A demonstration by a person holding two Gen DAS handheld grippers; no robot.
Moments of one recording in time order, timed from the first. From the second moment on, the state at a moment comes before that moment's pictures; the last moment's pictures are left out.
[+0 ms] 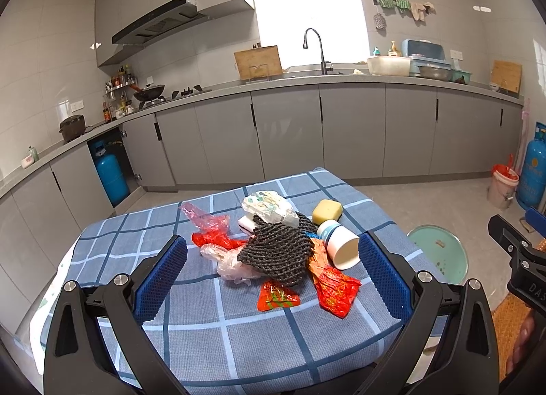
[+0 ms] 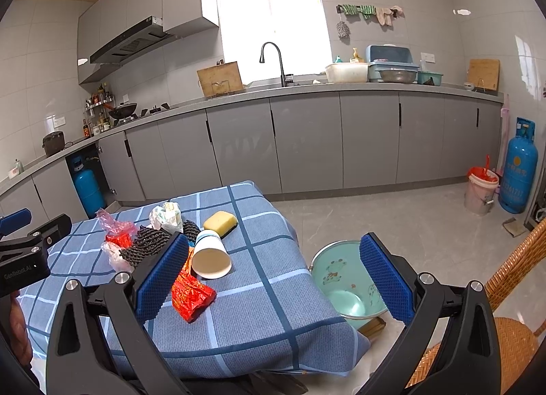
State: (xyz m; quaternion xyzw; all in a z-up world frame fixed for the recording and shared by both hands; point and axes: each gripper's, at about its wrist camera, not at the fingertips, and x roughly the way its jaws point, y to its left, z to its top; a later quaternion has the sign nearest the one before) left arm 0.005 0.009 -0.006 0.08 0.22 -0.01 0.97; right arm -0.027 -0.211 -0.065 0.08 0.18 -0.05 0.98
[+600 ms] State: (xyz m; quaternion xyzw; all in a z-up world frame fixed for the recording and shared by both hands) left arm 0.004 0.007 -0.004 0.08 0.22 -0.01 0.97; right arm -0.025 -0.213 -0.066 0.08 0.18 -0.04 0.98
